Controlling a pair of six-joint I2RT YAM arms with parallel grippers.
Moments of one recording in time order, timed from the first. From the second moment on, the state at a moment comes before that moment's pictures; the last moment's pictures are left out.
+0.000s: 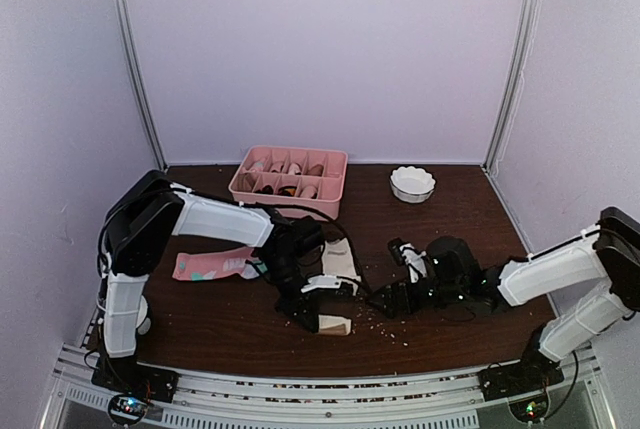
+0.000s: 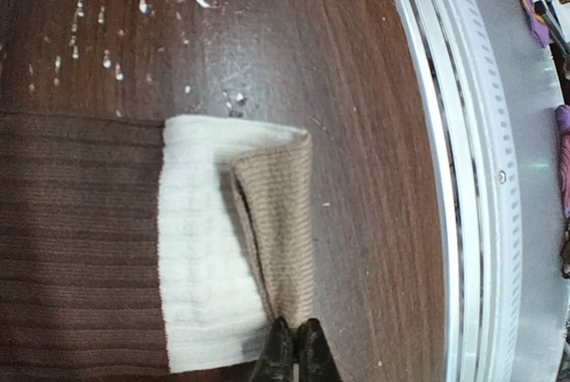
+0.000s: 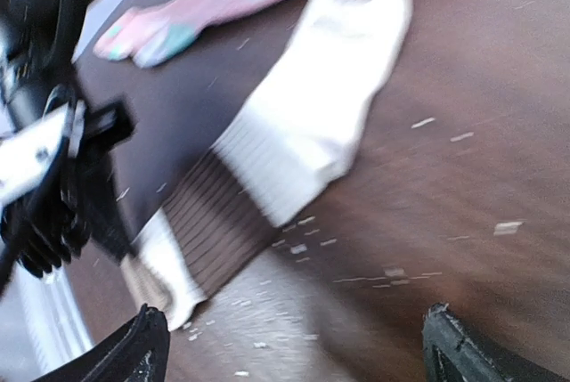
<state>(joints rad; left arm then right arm) -0.91 2.14 1.44 -0.84 0.72 0.73 0.83 1.43 0.43 0.36 -0.20 0.45</state>
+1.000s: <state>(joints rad) -0.84 2.35 1.71 -1.16 0.80 0.61 1.24 1.48 0.48 0.47 0.09 -0.18</state>
